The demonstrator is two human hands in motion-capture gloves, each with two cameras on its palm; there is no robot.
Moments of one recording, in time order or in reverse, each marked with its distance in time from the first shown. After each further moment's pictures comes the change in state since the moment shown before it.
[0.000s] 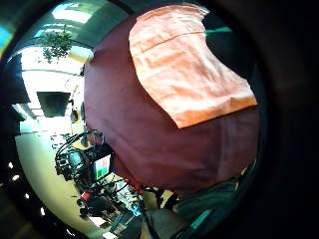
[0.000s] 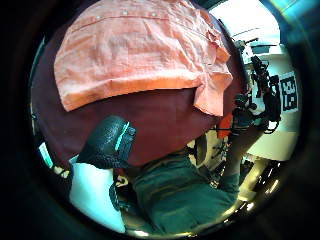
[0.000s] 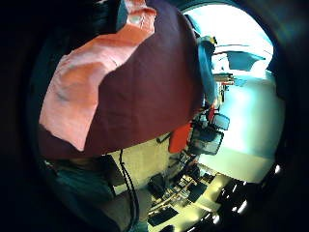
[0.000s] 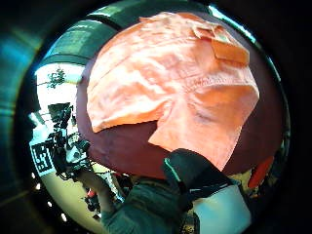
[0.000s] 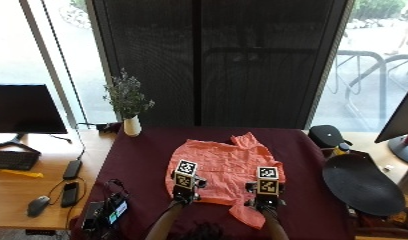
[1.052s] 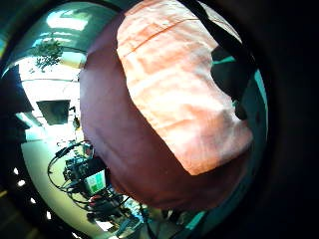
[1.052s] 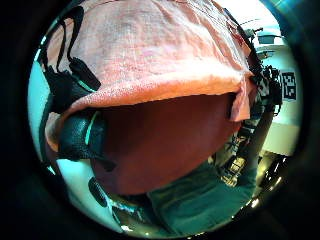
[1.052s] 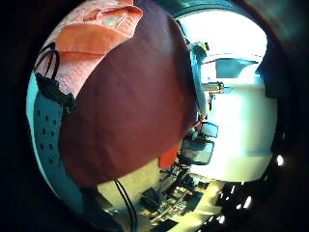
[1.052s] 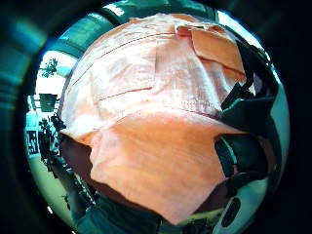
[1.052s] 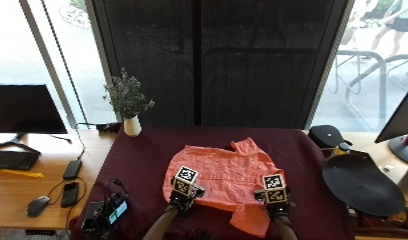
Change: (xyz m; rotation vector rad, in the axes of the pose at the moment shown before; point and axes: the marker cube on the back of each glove) left arm -0.002 0.020 0.048 -0.142 -0.049 0.113; right arm 0.047 -0.019 0.046 0.134 0.161 -0.081
